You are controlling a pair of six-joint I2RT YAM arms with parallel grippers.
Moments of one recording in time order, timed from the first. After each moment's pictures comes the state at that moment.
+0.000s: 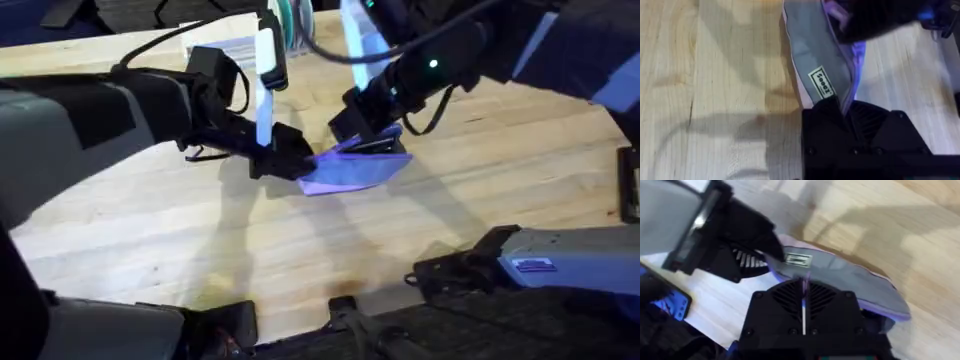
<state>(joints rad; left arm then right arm) -0.34 1.70 0.98 -0.66 0.94 1.09 0.47 1.39 1.14 -0.92 -0.23 0.08</state>
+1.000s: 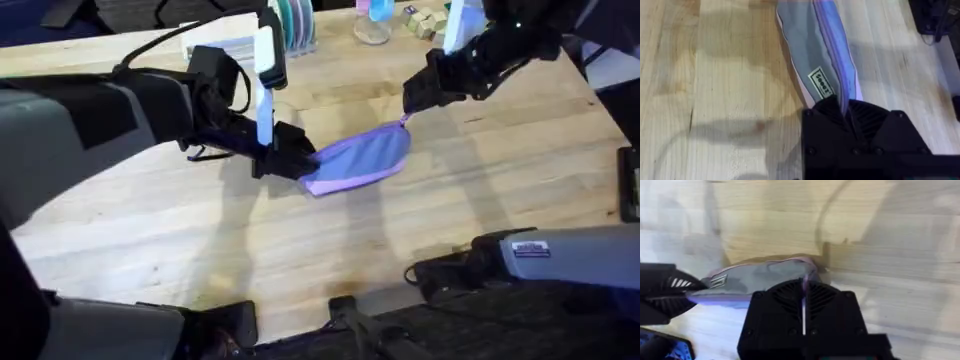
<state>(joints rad) -0.34 1.70 0.98 -0.65 0.97 1.09 -0.05 1.43 1.14 -1.00 -0.28 0.05</state>
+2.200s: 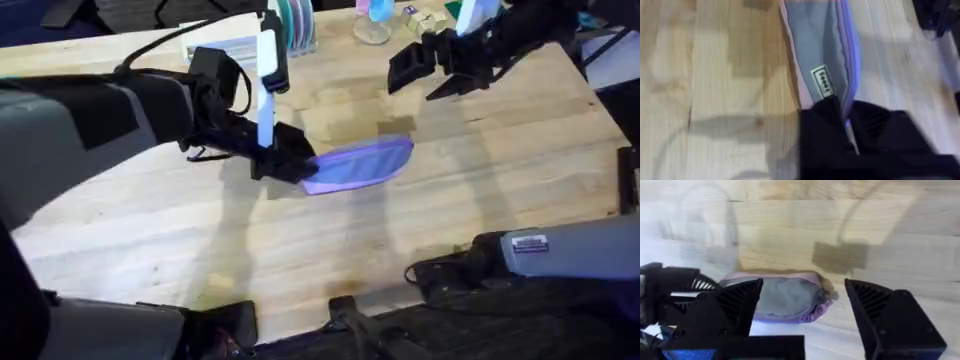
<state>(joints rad) -0.34 1.70 0.98 -0.65 0.95 1.10 -0.14 1.49 1.22 -1.00 -0.41 0.02</state>
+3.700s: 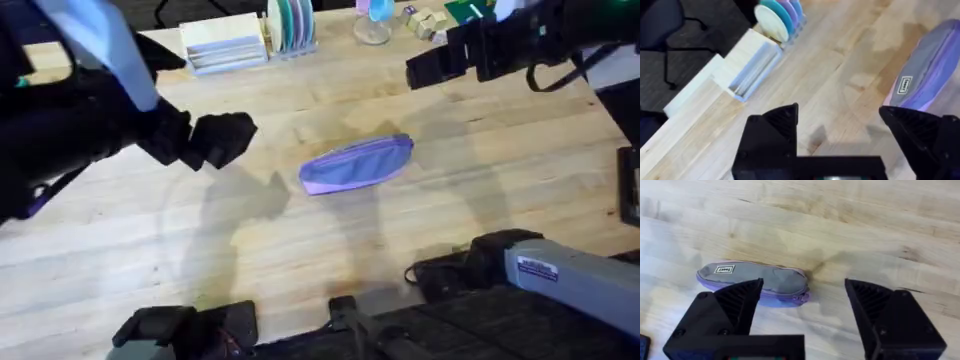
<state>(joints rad) -0.18 0.93 0.97 -0.67 0.39 0.55 -0.03 1.16 1.22 -1.05 -0.23 -0.13</state>
